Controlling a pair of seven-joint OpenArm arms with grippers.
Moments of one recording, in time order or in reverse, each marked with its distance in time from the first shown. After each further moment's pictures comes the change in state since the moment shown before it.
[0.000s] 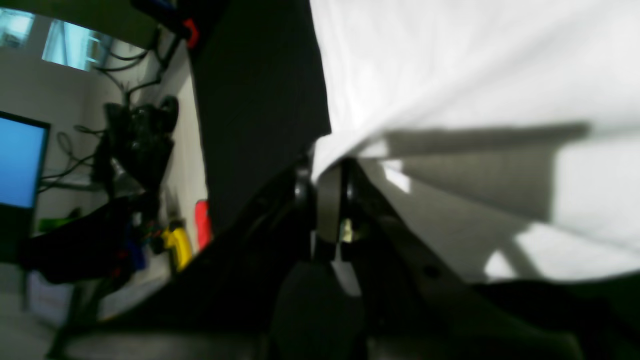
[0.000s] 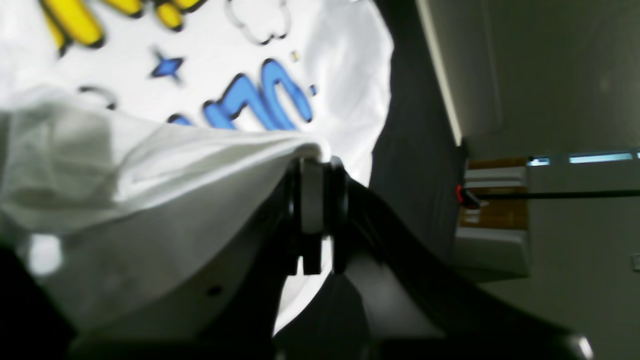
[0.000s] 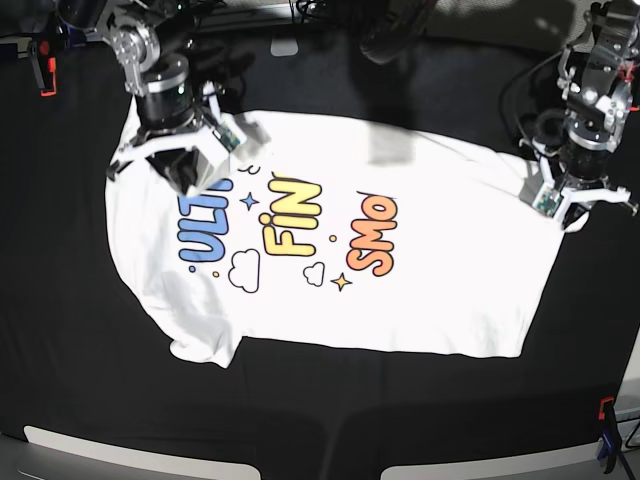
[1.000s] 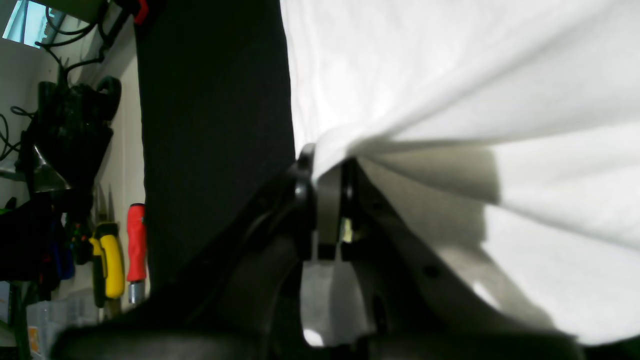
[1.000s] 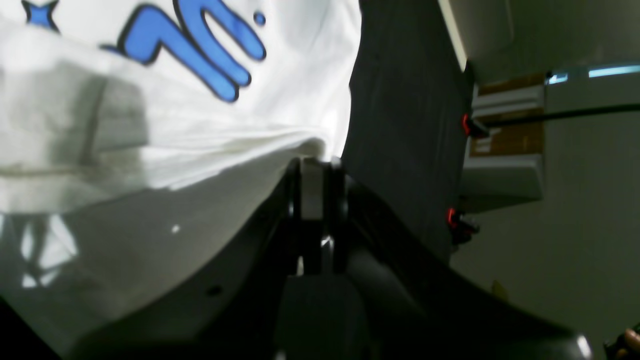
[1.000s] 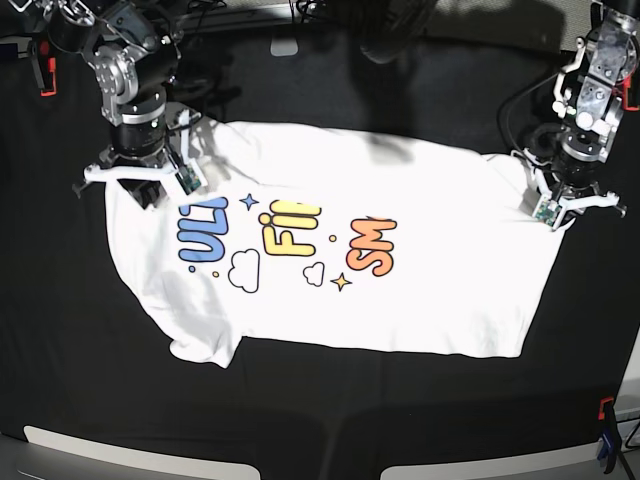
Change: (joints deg) left arm -5.6 3.8 0.0 -13.8 -2.9 -2.9 -7.8; right arm 1.5 -0.2 6.1 -0.5 7.2 -0.2 -9.0
